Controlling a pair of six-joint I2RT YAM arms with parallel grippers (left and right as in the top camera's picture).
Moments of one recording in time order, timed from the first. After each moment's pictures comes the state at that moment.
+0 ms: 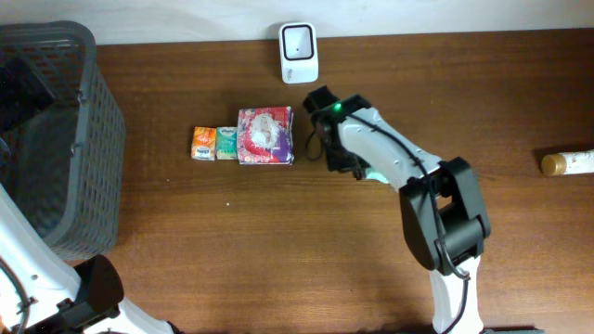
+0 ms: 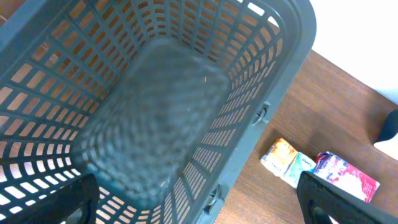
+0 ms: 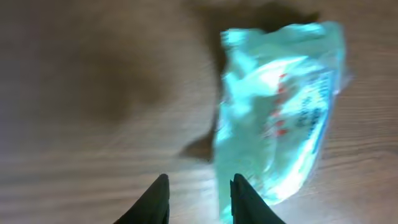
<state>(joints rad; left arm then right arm) 0.44 1.86 2.62 -1.69 -0.02 -0.18 0.49 2.17 1.69 -1.12 0.34 0.40</state>
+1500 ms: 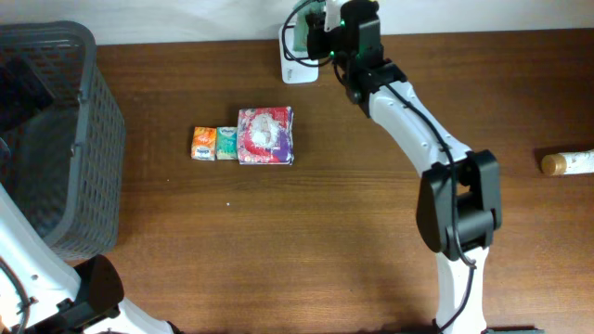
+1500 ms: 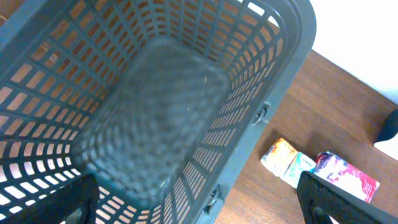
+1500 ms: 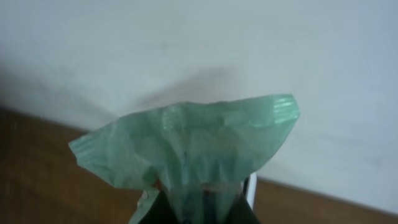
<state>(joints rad) 0.44 1.86 2.62 -1.69 -0.02 -0.18 0.32 2.22 1.87 0.07 -0.10 0.14</state>
